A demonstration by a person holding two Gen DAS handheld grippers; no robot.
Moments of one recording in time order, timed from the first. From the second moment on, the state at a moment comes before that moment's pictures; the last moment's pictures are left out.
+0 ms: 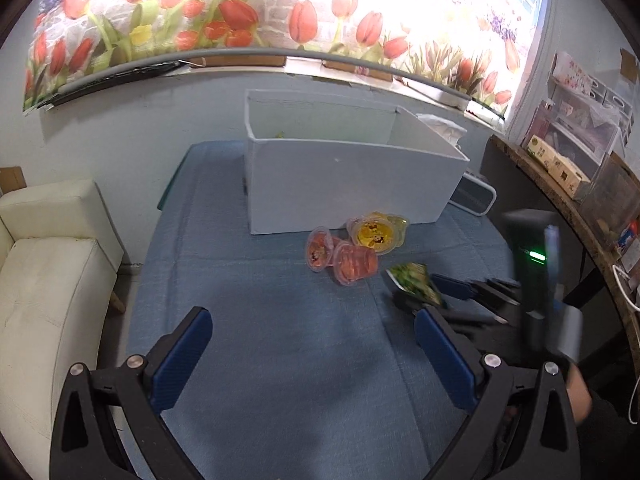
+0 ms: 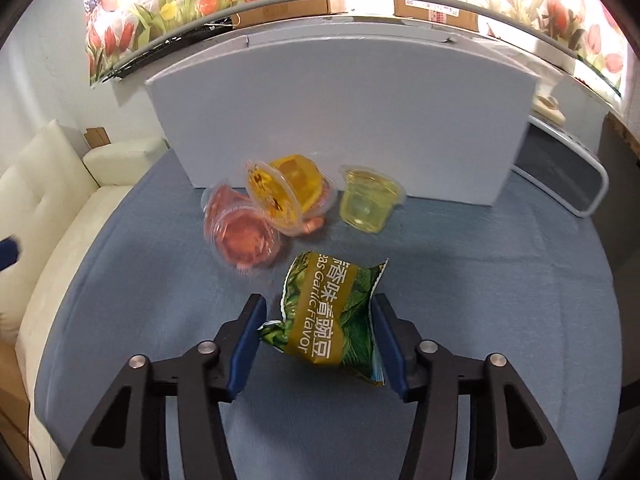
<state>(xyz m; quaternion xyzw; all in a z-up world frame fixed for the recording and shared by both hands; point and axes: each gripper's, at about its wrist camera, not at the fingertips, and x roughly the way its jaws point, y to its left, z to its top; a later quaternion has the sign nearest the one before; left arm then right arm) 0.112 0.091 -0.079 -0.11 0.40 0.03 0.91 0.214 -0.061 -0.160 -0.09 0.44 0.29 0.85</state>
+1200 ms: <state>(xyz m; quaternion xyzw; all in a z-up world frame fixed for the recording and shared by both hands) 0.170 0.075 -0.136 -0.15 0.43 0.02 0.89 0.162 -0.141 -0.139 -0.04 0.42 0.31 0.85</state>
